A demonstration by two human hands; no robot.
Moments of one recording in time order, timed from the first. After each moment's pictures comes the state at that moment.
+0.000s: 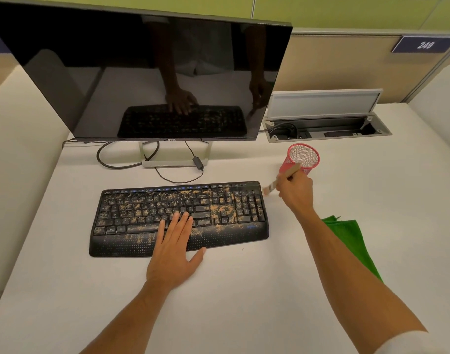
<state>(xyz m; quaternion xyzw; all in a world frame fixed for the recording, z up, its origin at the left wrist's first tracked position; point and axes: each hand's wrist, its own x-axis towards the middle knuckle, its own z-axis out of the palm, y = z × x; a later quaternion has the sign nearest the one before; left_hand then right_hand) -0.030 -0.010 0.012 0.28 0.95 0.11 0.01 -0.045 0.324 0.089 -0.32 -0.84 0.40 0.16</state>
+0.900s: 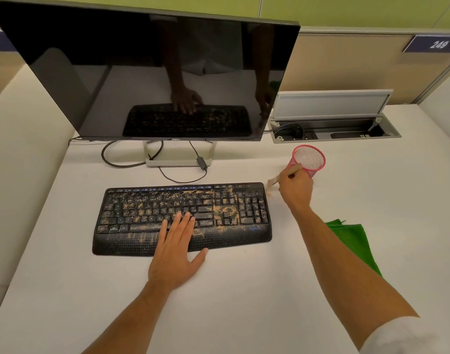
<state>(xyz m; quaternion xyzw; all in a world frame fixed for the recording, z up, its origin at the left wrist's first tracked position) -0.030 -0.009 0.013 0.28 0.95 0.12 0.01 -0.064 0.318 0.084 -0.36 -0.82 0.41 0.20</state>
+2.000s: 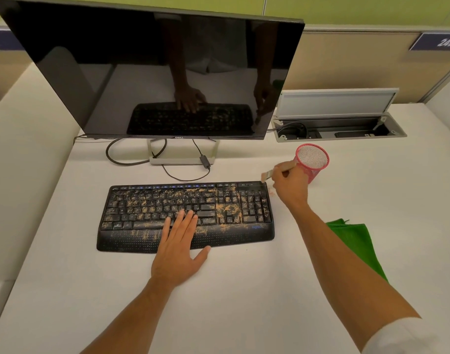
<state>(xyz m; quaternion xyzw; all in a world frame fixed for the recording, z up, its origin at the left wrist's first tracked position) -0.029 -0.009 0.012 0.28 0.95 0.13 -0.01 -0.067 0.308 0.088 -0.28 -0.85 0.42 0.17</state>
